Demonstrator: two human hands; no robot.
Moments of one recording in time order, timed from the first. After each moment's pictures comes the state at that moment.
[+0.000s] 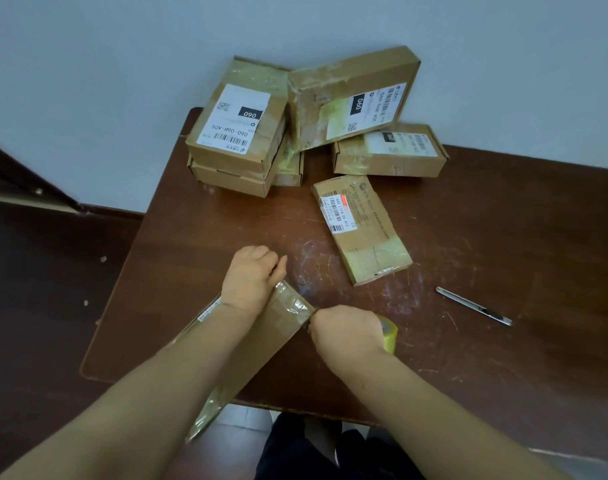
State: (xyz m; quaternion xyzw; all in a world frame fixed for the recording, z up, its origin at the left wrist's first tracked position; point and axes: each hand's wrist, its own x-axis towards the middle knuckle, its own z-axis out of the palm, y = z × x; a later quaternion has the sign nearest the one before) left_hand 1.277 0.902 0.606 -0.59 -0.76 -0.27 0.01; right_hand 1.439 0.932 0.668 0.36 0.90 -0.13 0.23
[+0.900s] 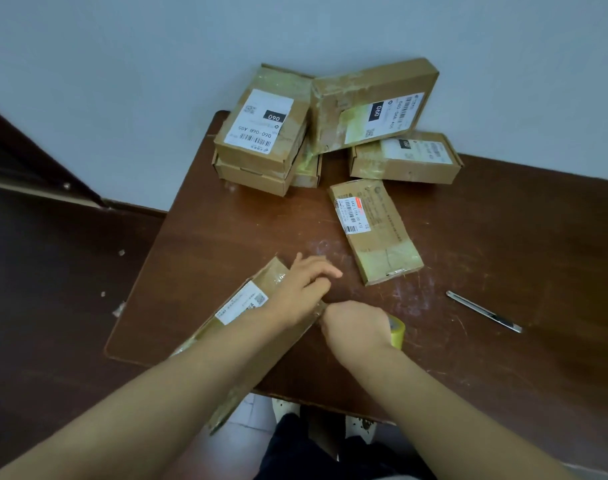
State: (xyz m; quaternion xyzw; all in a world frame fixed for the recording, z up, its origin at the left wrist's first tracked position) left_hand 1.324 0.897 0.640 -0.48 -0.71 -0.35 -0.36; right_hand 1.438 0.927 0.662 0.35 0.91 -0.11 0.20
